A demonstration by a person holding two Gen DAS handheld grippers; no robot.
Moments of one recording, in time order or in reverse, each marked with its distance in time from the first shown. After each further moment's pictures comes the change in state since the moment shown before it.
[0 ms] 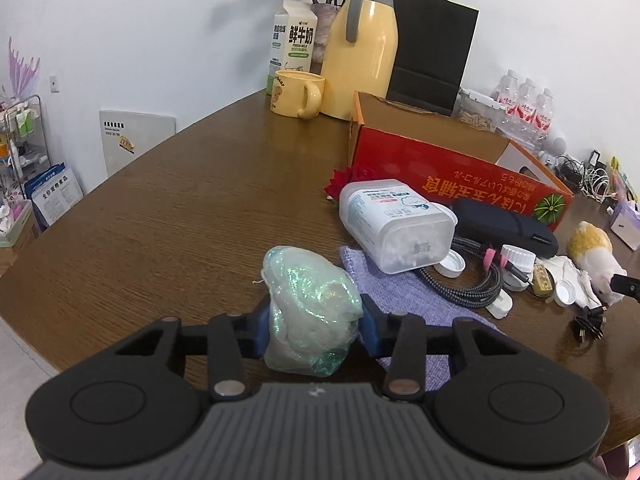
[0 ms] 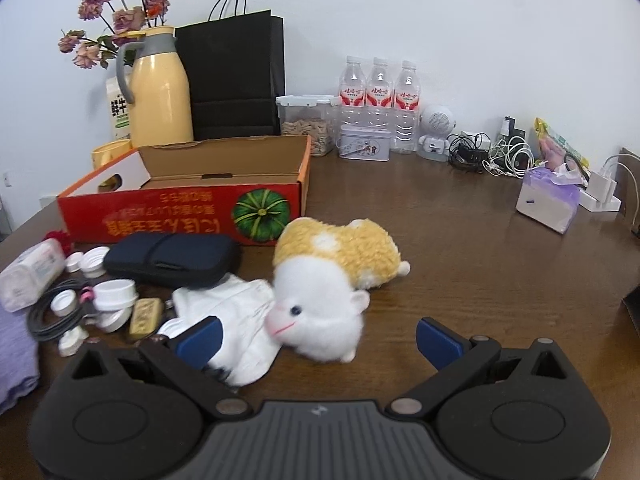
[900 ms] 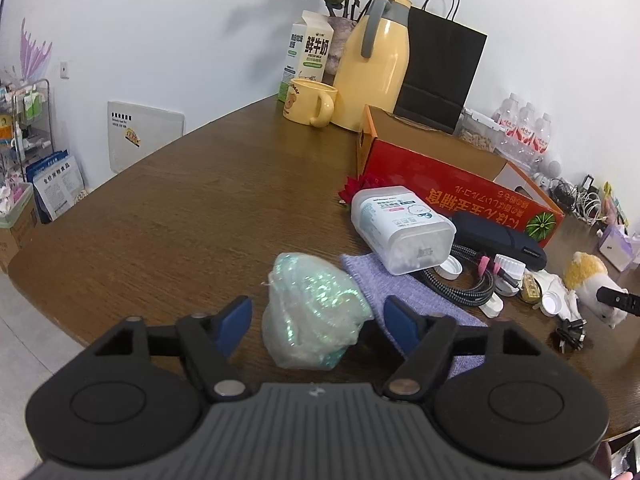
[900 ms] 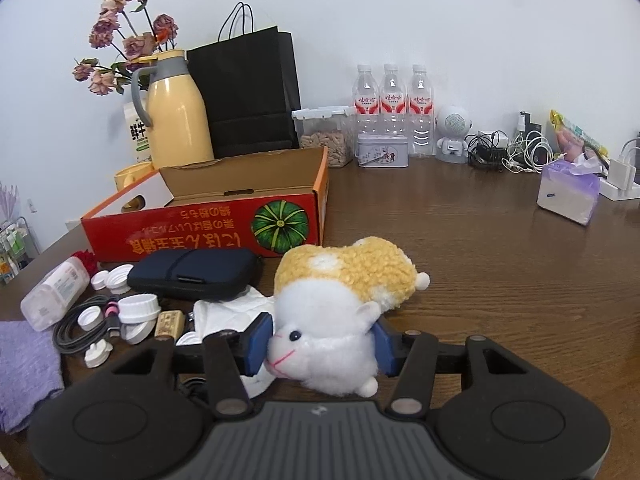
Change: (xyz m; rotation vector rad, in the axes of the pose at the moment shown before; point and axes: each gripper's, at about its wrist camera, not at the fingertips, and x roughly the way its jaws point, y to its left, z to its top) left arm -0.024 0.024 -0.011 -0.077 -0.029 -0.039; right arm -0.010 -0.009 -0.009 0.053 -0.054 0.101
